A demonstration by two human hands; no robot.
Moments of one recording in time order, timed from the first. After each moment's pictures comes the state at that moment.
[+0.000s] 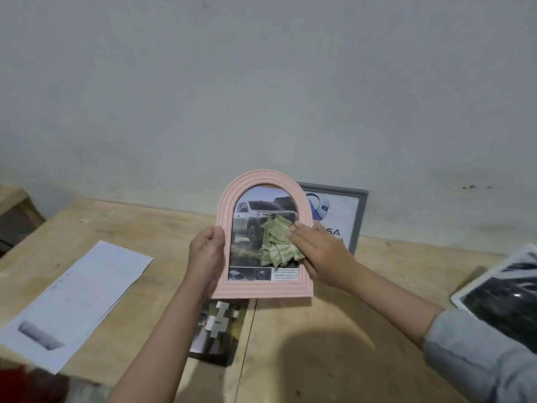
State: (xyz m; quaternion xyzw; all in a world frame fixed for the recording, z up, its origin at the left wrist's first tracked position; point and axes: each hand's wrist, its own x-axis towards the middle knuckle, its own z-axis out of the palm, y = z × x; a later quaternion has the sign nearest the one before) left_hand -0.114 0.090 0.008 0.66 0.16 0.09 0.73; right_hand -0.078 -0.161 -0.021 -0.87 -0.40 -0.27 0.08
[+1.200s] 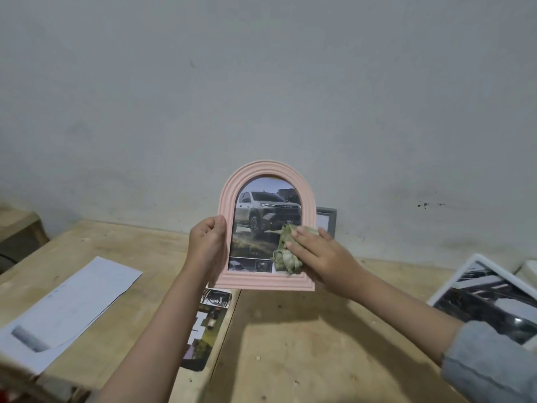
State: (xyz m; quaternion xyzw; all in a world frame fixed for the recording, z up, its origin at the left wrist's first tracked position) left_hand -0.148 0.013 0.077 0.66 0.09 0.15 0.73; right_hand -0.124 -0.241 0.026 -0.83 -0.44 -0.34 0.03
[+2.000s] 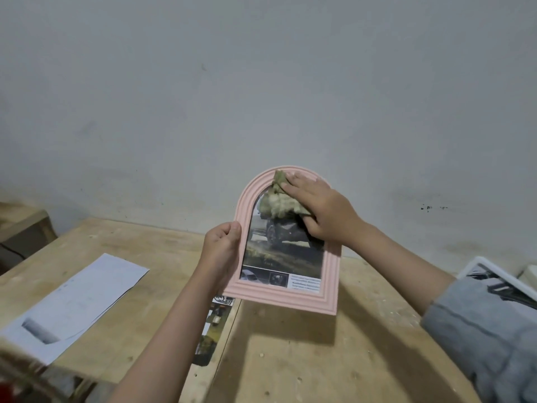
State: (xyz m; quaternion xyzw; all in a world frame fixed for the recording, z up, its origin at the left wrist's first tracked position) left_hand -0.173 0.005 0.079 0.65 0.06 0.09 0.75; right_hand -0.109 -0.212 0.129 -0.86 -0.40 -0.28 0.13
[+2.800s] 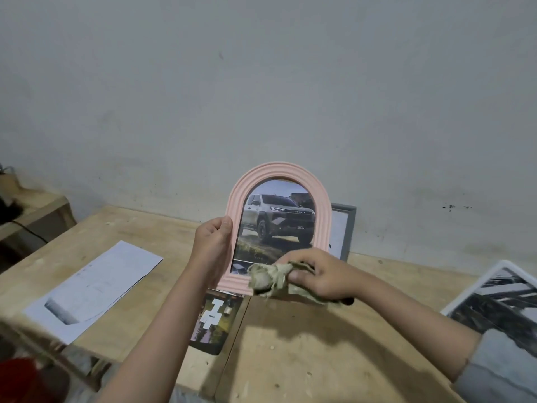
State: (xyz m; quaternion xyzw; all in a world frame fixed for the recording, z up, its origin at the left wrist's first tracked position) left_hand -0.183 0.035 0.083 0.65 0.11 0.13 0.74; right_hand -0.170 -0.185 0.069 -0.81 -0.40 0.14 0.40
